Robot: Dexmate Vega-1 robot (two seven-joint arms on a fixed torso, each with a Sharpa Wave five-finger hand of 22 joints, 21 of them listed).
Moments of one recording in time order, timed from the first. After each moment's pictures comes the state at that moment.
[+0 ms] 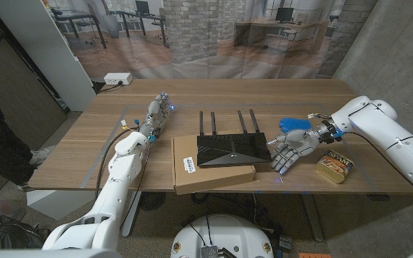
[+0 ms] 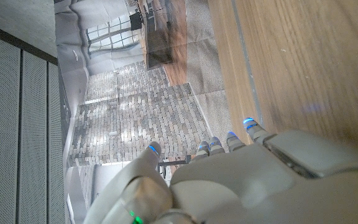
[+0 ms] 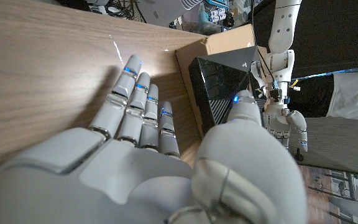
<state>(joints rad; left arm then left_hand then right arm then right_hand) 0.81 0.14 -0.11 -1.14 -0.26 -0.16 -0.41 0.05 0.08 0.42 0.14 0.24 -0.17 0.03 0.18 0.17 -0.17 -0.01 0.20 0.18 -0.17 0.01 0.18 0.17 -0.17 0.02 0.39 0.19 -0.74 -0.79 -0.26 -1.65 0.07 -0.77 1.38 0.65 -0.08 0.01 -0.13 0.40 0.36 0.15 0.22 0.22 0.49 0.17 0.31 0.25 0.61 0.07 0.24 0.21 0.74 0.07 0.24 0.18</state>
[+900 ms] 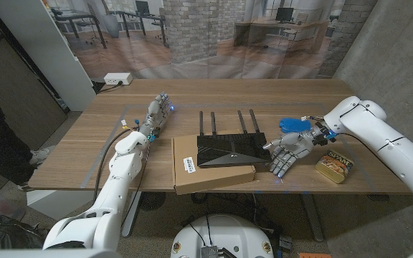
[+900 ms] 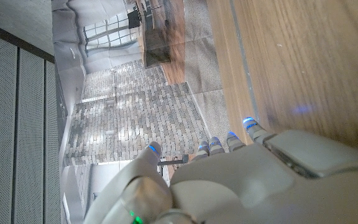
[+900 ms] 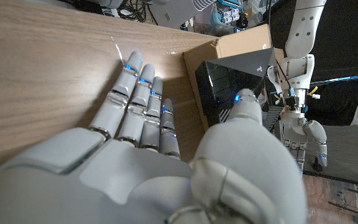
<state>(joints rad) 0.77 0.13 -0.13 -1.07 -0.25 -0.17 -0.43 0.05 0.08 0.42 0.14 0.24 -0.17 0.03 0.18 0.17 -0.17 -0.01 0.20 0.18 -0.17 0.01 0.18 0.17 -0.17 0.03 0.39 0.19 -0.73 -0.77 -0.32 -1.70 -0.02 -0.82 1.38 0.68 -0.08 -0.03 -0.12 0.45 0.42 0.16 0.22 0.22 0.60 0.15 0.39 0.29 0.74 0.02 0.28 0.25 0.79 0.07 0.26 0.19</state>
